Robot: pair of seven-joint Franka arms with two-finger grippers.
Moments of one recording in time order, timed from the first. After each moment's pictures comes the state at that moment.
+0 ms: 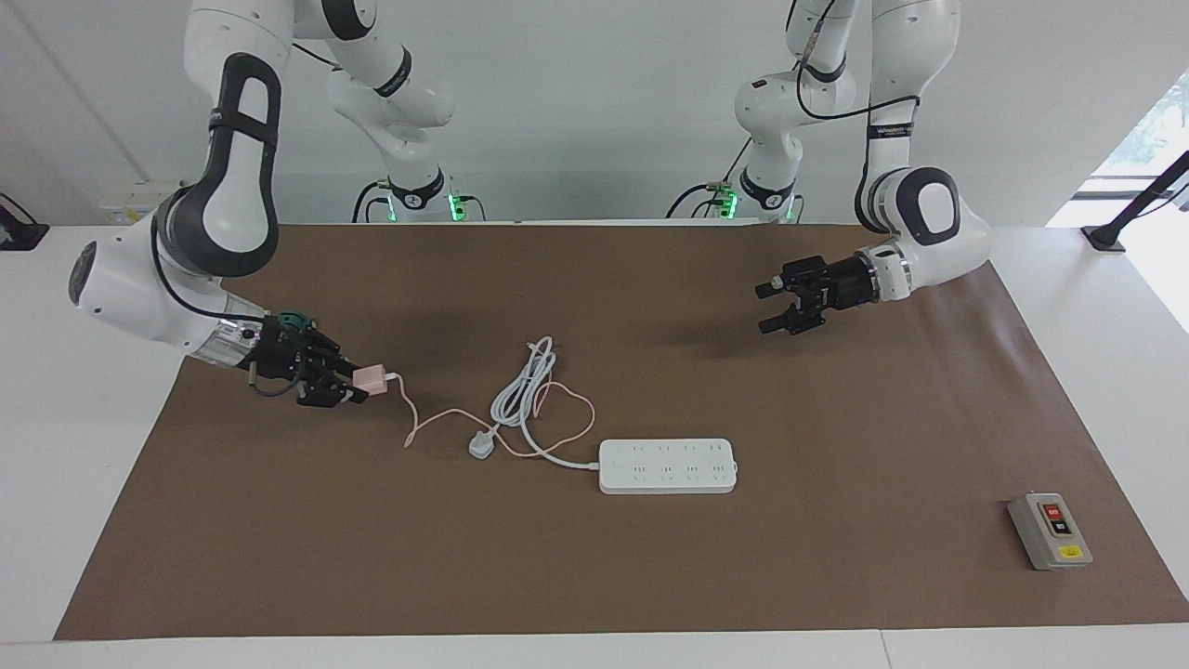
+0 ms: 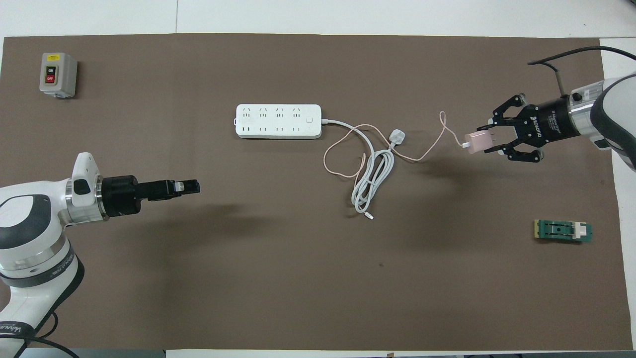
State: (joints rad) left arm 0.19 0.05 -0.14 -2.34 -1.39 1.79 0.90; right arm -0.16 0.32 0.02 -1.70 0.60 1.81 0.84
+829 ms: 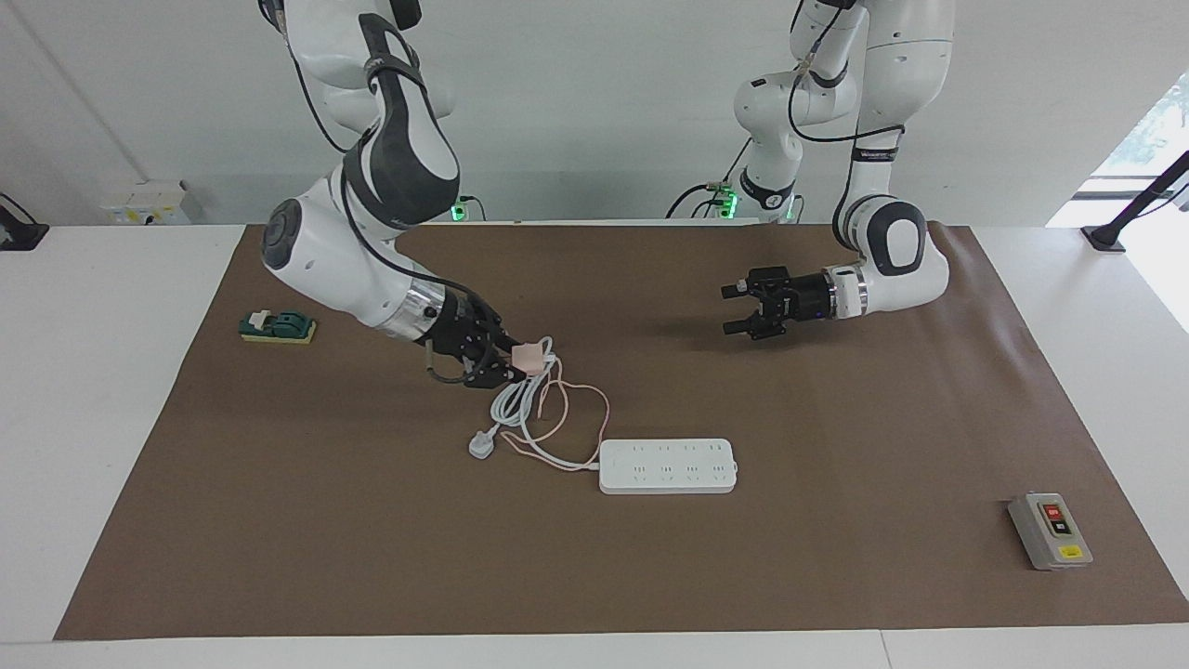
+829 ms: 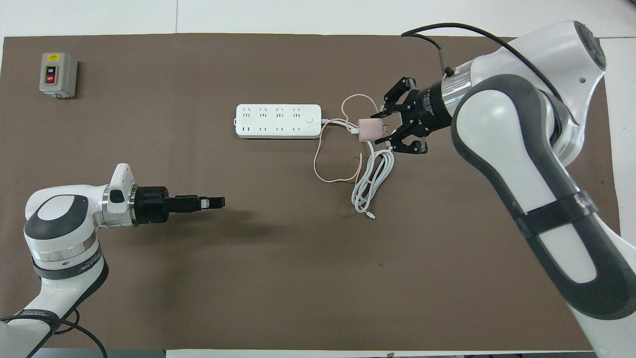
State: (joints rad) left arm 0.14 0.13 -0.15 -2.35 -1.41 1.73 1.01; right arm 0.22 0.32 0.03 -1.60 0.65 1.96 1.46
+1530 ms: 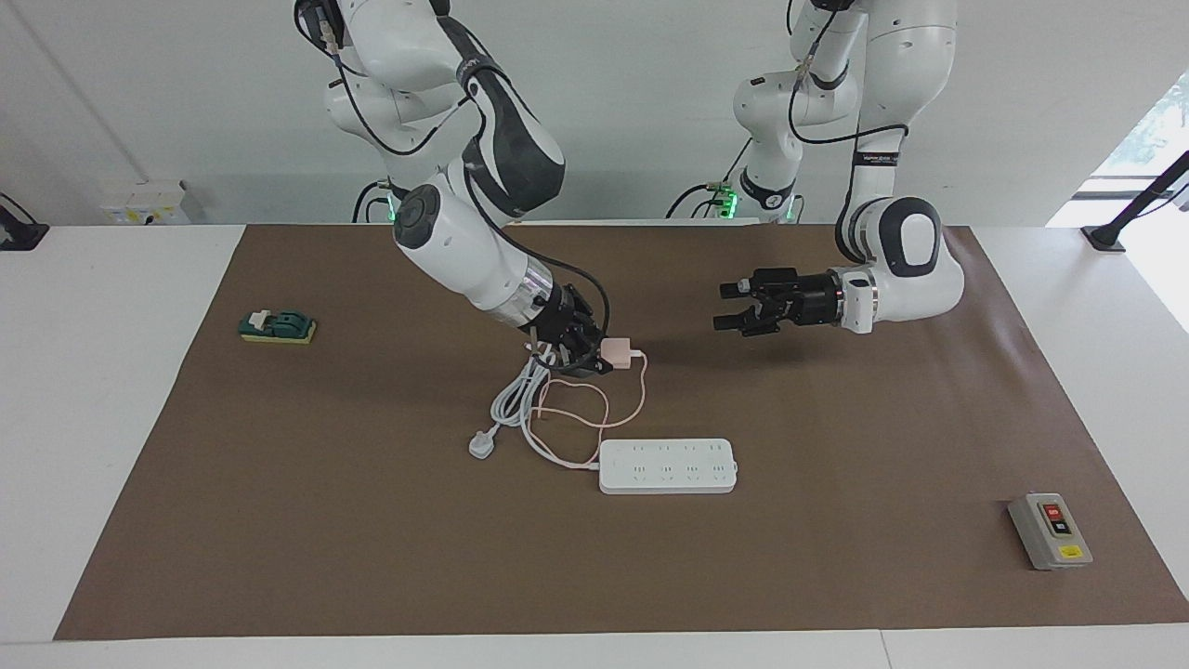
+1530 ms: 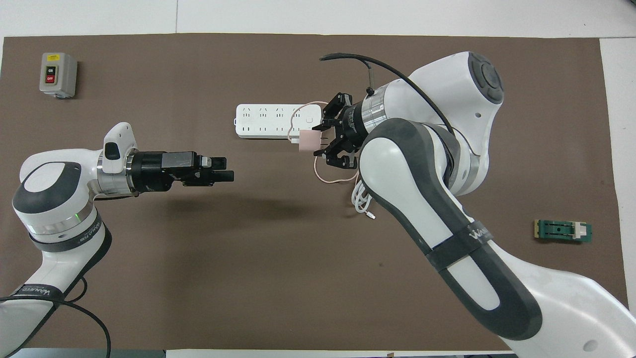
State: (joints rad) left arm 0.09 0.17 -0.15 -2.15 -1.50 1.66 0.64; right arm 0.39 0.37 0.03 -1.61 0.67 2.13 1.63
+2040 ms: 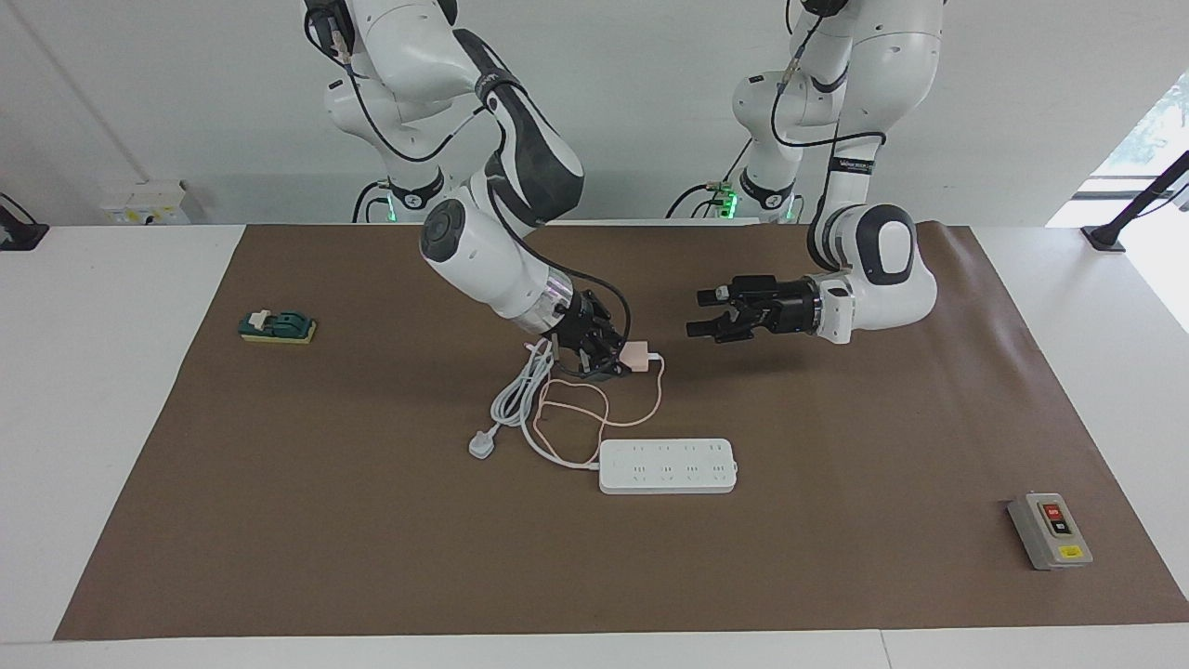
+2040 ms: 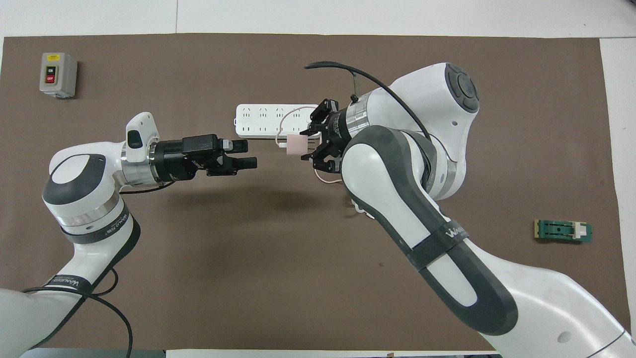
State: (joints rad) left arm -0.01 0.22 -0.16 -2.11 -1.64 1.71 0.61; right arm 0.43 0.39 0.03 -1.61 0.70 2.17 1.63
